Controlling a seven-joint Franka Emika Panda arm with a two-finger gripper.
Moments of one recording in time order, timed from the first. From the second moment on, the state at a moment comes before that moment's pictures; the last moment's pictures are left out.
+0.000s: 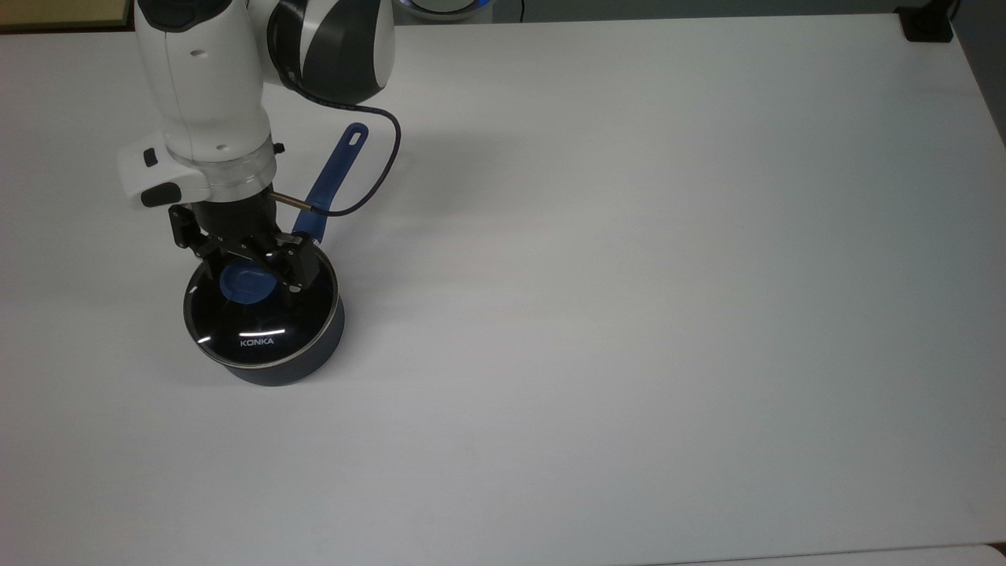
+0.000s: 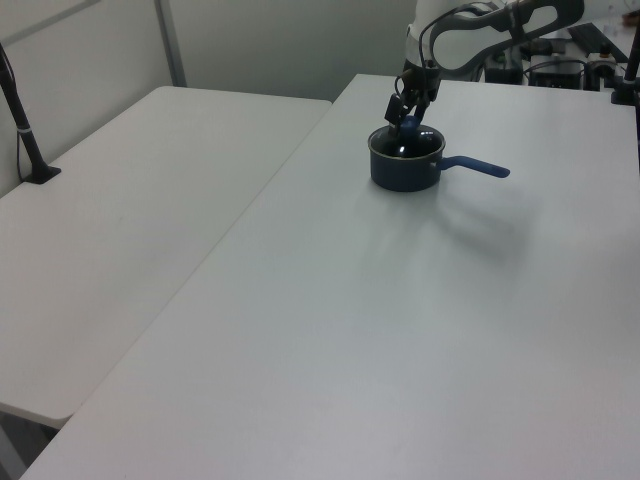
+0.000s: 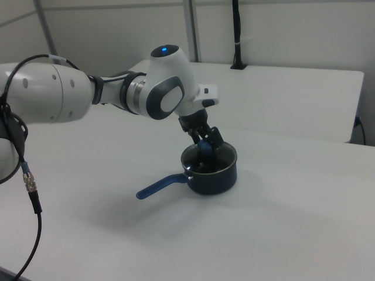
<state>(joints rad) -0.09 0.46 -0.12 -1.56 0.00 2.31 0.12</state>
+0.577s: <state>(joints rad) -0.09 0.46 -0.12 -1.55 0.00 2.31 0.12</state>
